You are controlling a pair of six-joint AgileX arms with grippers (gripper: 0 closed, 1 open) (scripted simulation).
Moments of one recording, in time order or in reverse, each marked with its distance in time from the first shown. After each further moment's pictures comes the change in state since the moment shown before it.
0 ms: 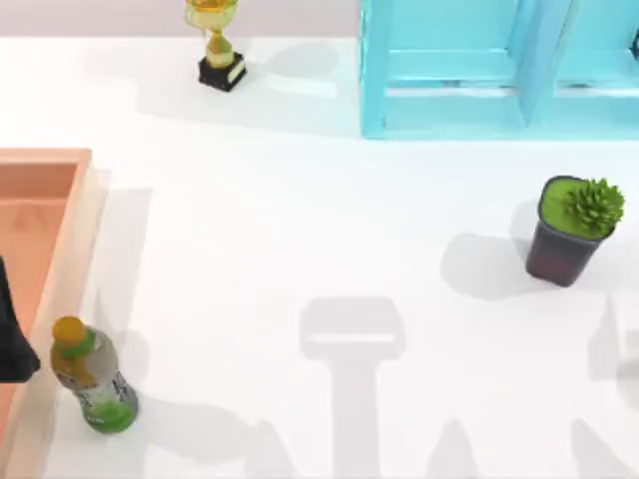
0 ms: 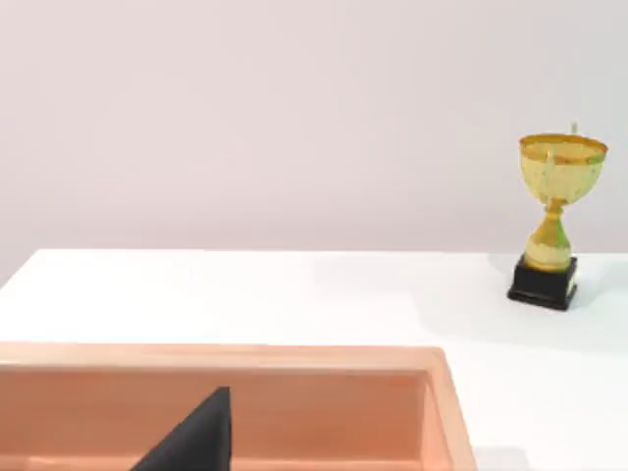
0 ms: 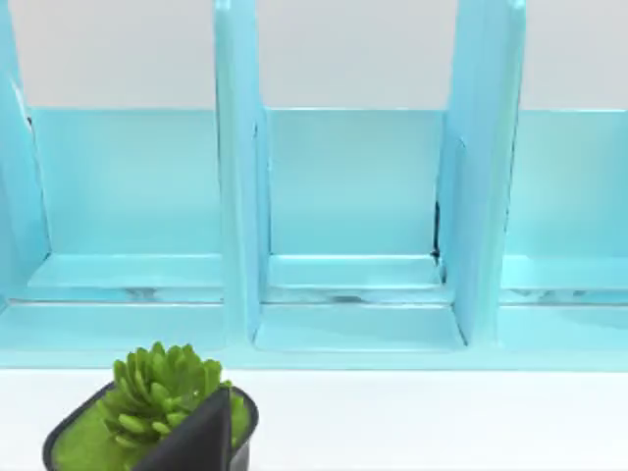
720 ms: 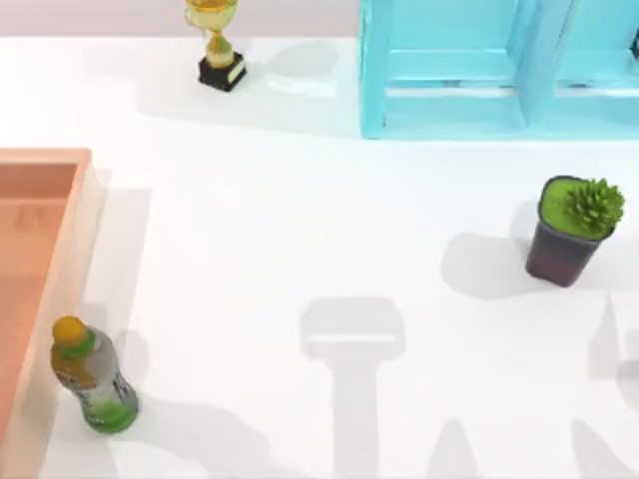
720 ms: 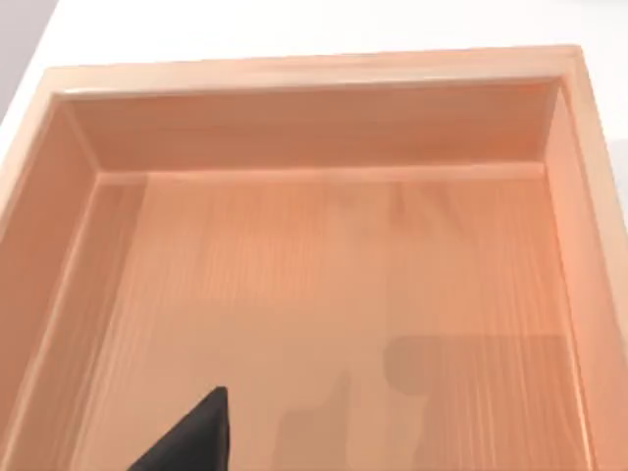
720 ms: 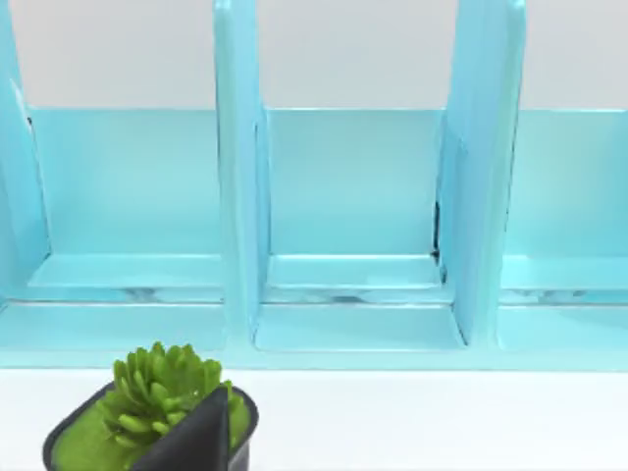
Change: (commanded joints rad) left arm 0.119 0.546 0.448 -0.432 0.000 0.130; right arm 0.000 0.000 0.000 0.000 0.000 0.000
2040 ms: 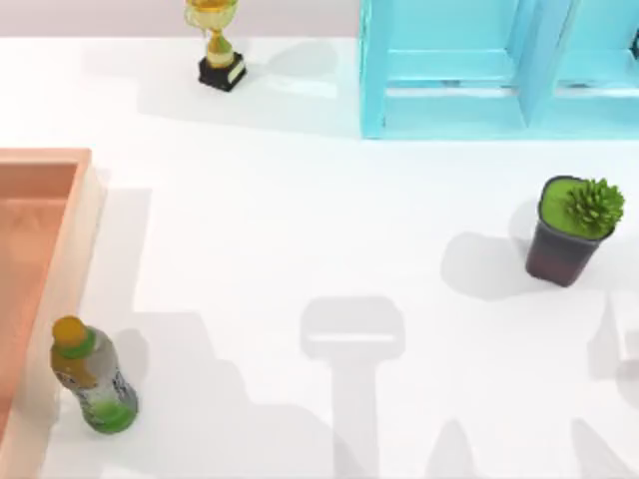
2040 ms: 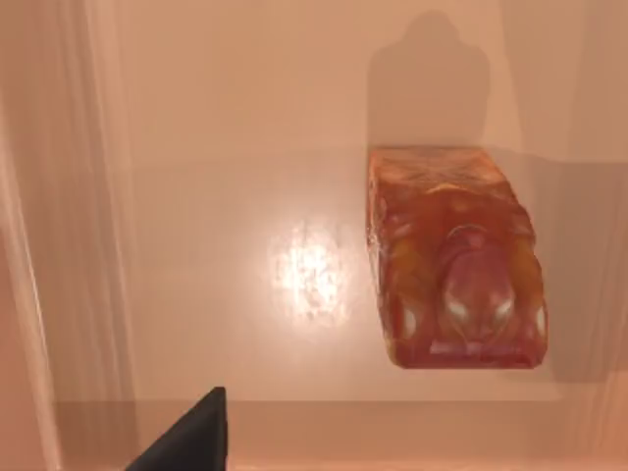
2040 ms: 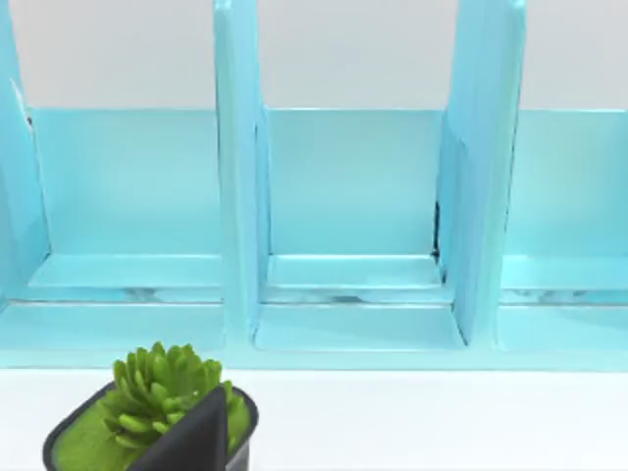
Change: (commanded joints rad) left arm 0.212 1.075 0.782 -0.748 -0.003 0.224; right arm 0.000 0.000 0.000 0.000 0.000 0.000
